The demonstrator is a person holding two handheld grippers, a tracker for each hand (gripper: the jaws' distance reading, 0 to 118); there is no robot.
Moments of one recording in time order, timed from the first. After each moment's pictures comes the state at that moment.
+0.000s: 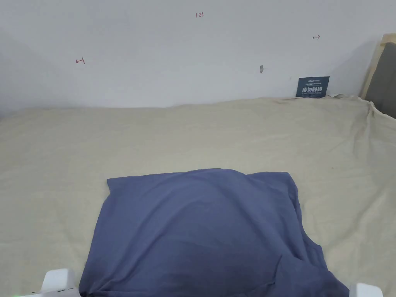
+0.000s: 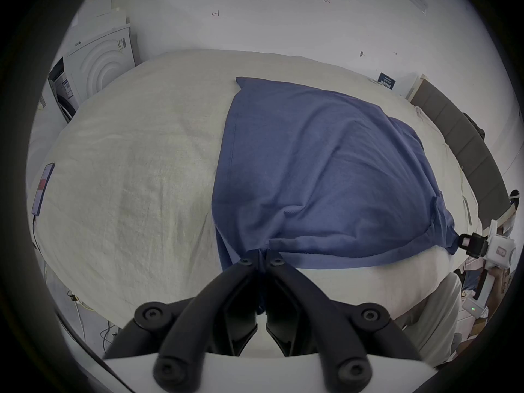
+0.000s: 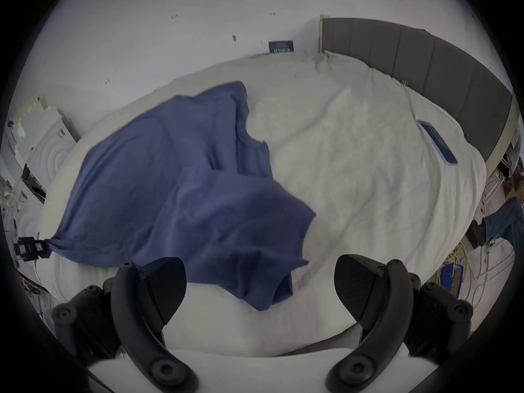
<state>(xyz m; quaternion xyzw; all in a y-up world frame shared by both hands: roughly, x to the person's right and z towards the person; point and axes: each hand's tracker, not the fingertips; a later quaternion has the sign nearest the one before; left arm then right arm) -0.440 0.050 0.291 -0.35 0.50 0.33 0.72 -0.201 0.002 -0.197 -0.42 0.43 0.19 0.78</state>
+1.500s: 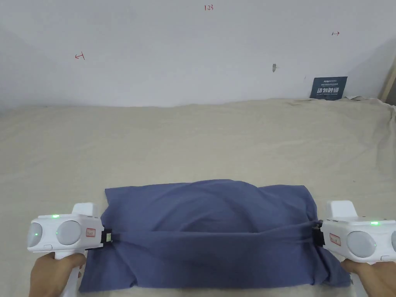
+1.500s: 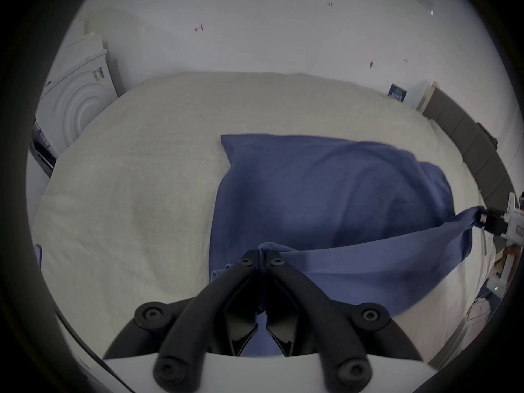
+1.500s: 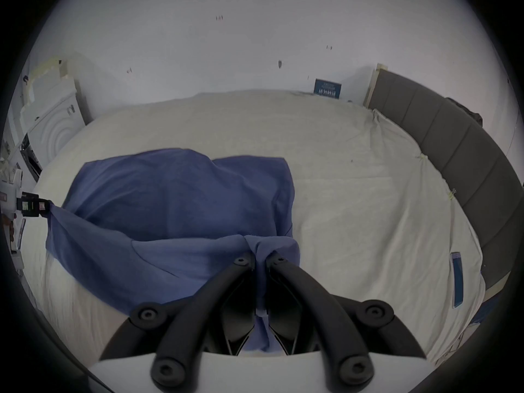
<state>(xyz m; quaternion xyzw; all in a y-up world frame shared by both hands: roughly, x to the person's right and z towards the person) -0.644 0.057 0.207 -0.36 0.51 0.28 0.73 -0.416 0.064 -0.266 -0.32 0.50 0.25 0.76</state>
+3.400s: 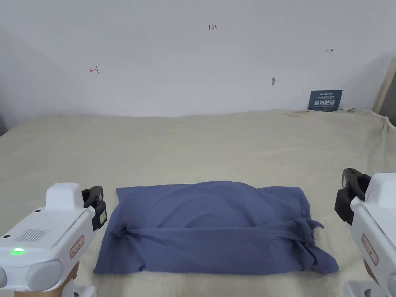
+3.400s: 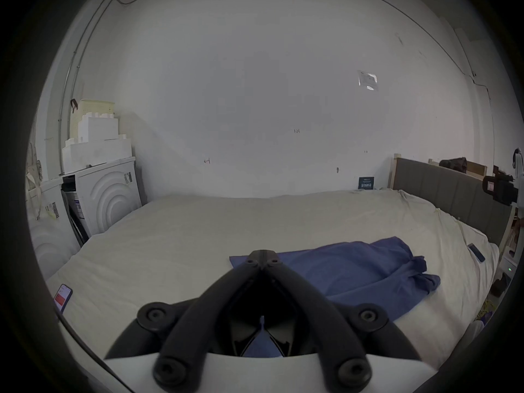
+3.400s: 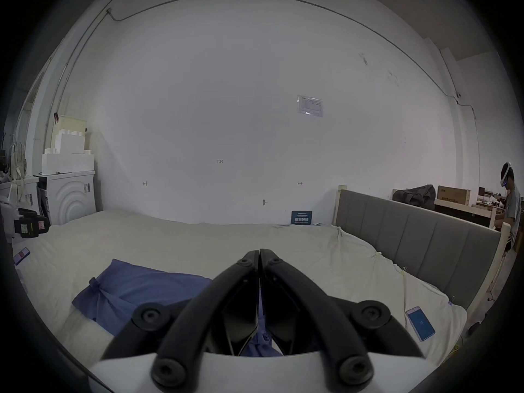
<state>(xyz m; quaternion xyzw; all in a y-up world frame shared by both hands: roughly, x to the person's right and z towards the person) -0.477 0.179 0.249 -0.12 0.56 0.07 0.82 -0.264 0.204 -0.171 -0.02 0.52 0.06 0.85</state>
